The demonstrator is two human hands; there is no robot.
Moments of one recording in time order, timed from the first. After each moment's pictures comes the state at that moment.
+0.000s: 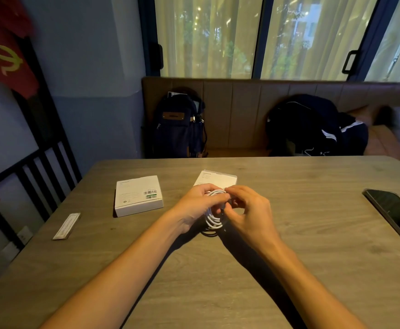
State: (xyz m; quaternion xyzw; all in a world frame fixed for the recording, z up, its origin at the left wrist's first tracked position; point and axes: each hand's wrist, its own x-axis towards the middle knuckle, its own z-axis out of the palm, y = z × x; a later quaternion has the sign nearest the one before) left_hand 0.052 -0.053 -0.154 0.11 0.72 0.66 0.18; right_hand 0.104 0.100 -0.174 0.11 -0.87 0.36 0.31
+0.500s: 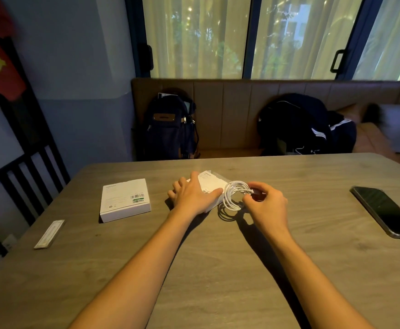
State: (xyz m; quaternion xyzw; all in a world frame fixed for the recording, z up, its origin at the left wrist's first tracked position) left_hand 0.005 -0.012 -0.166 0.04 0.97 0.26 -0.01; right_hand 0.086 0.154 -0.178 -0.10 -0.82 0.49 0.28
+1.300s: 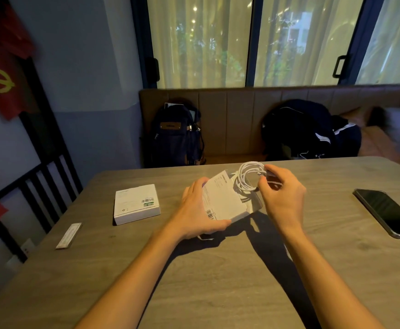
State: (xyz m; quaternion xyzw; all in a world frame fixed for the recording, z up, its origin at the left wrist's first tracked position) left_hand 0.049 -0.054 -0.165 0.24 0.89 0.38 -0.02; right_hand 0.101 0.155 -0.138 -0.06 -0.79 0.42 0.44
